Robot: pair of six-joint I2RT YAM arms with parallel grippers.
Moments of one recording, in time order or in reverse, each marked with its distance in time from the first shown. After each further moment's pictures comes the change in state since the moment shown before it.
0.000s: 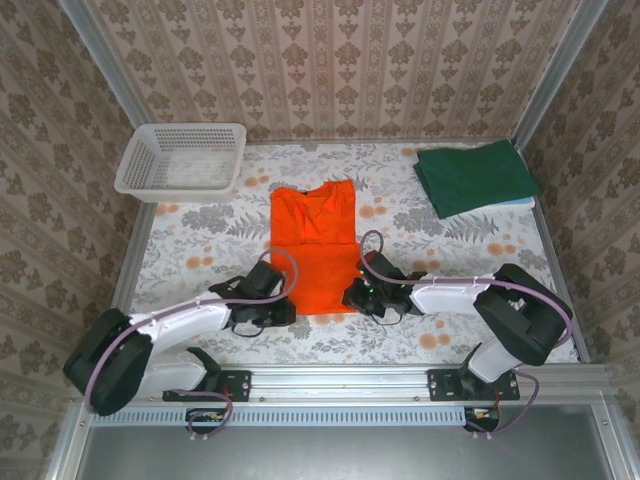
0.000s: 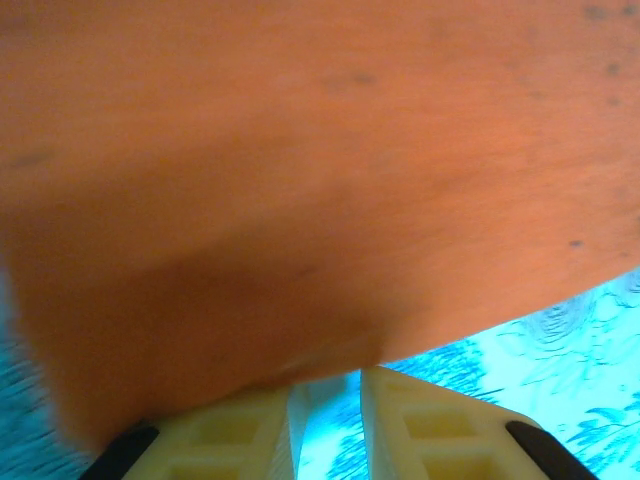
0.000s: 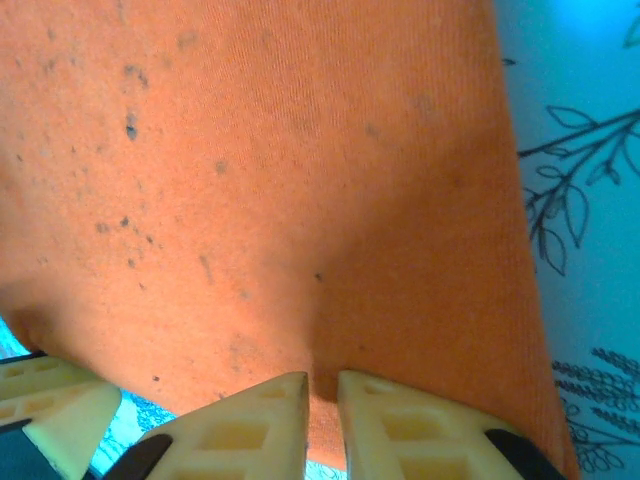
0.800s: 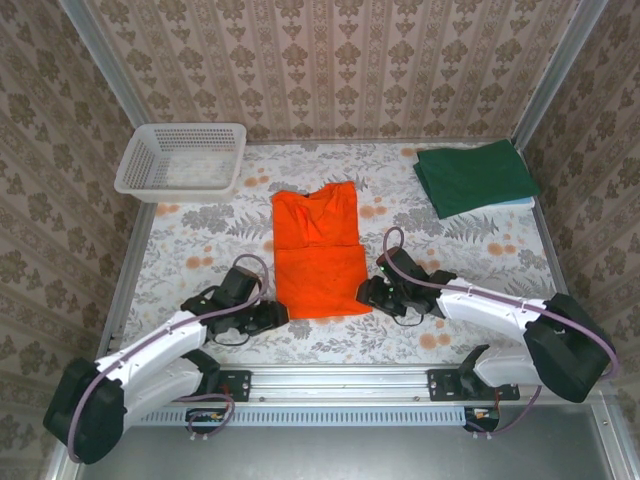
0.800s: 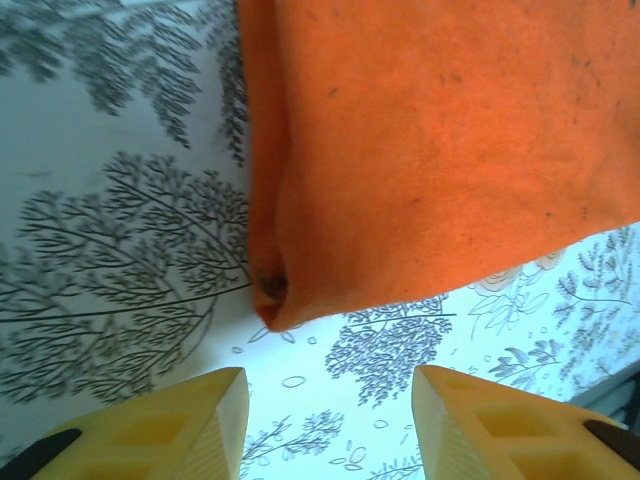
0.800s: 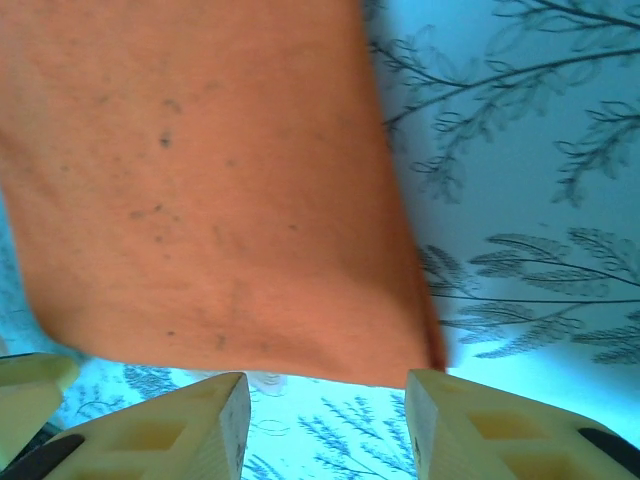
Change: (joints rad) left arm 0.109 -0.237 -0.087 -0.066 0.176 -0.132; right arm -0.064 -0.254 -0.022 -0.278 0.030 -0.101
